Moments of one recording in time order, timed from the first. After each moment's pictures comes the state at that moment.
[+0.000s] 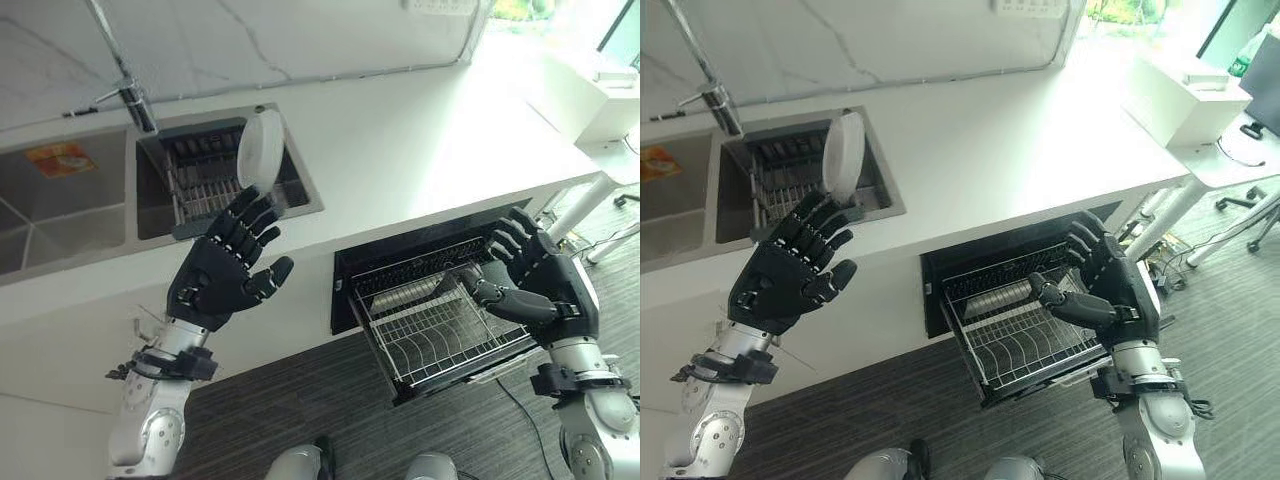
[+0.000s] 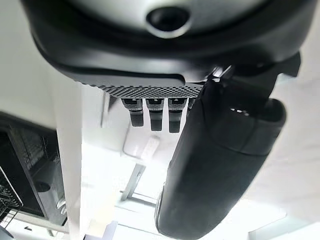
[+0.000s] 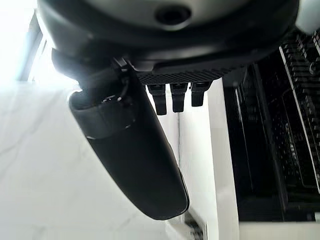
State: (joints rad) left arm 0.11 0.41 0.18 -0.21 -0.78 -0.06 -0.40; right arm 0.19 -0.36 -0.24 -0.37 0.48 0.01 0.14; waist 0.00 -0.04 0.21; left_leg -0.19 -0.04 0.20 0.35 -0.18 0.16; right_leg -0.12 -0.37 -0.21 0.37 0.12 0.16
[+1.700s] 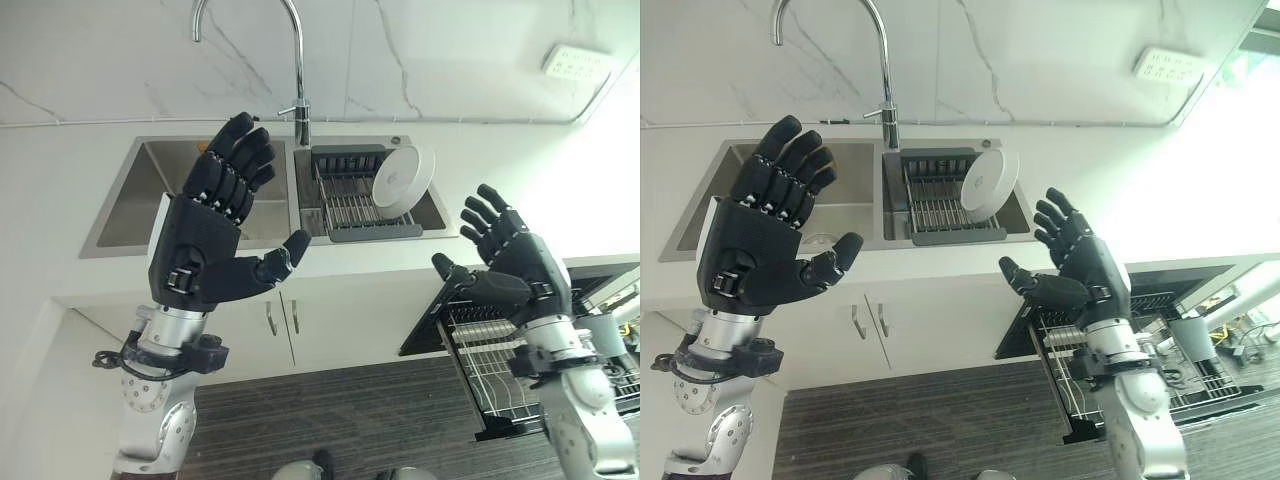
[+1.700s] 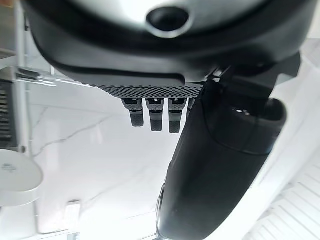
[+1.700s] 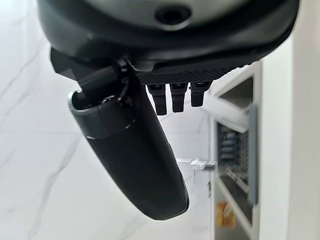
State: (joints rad) left arm 0.02 0.43 0.08 -0.36 -0.57 -0.38 -0.24; right arm 0.12 -0.41 -0.11 -0.40 0.51 -0.01 0.14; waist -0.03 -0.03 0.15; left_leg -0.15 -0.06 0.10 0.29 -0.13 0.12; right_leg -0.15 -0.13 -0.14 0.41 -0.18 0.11
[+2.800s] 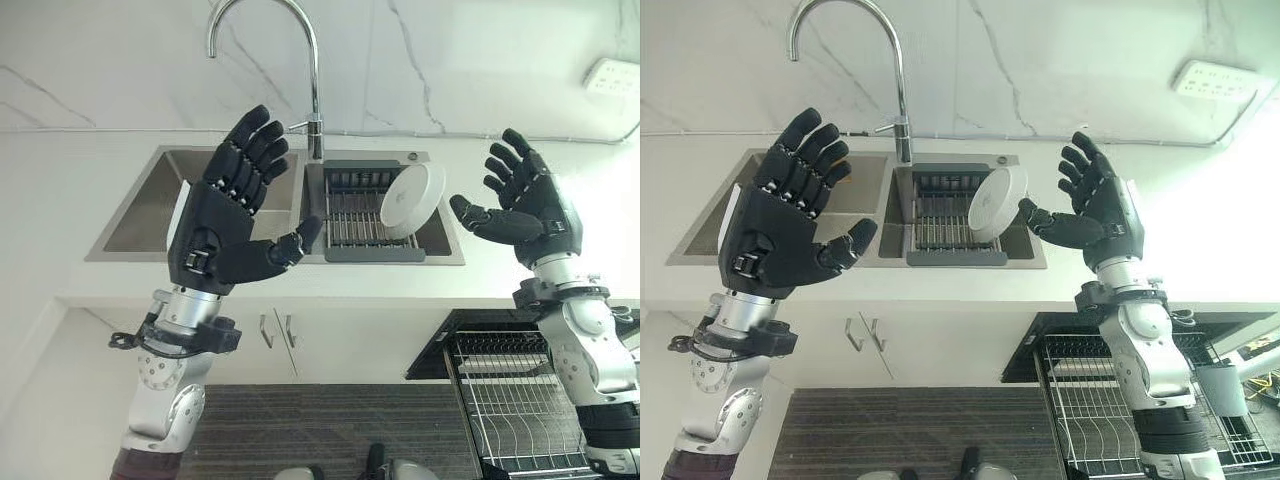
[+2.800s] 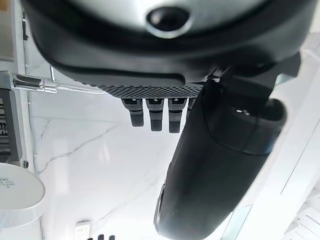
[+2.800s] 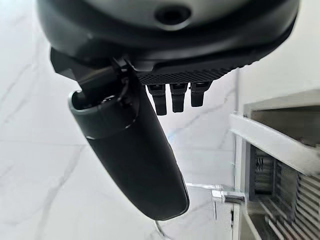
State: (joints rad) left arm -0.09 0.46 -0.01 -0.29 -0.58 -0.31 -0.16; right arm -0.33 -0.59 -0.01 0.00 0.65 0.01 -0.07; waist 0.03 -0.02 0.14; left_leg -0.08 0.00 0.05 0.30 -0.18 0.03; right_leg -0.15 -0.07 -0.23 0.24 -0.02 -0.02
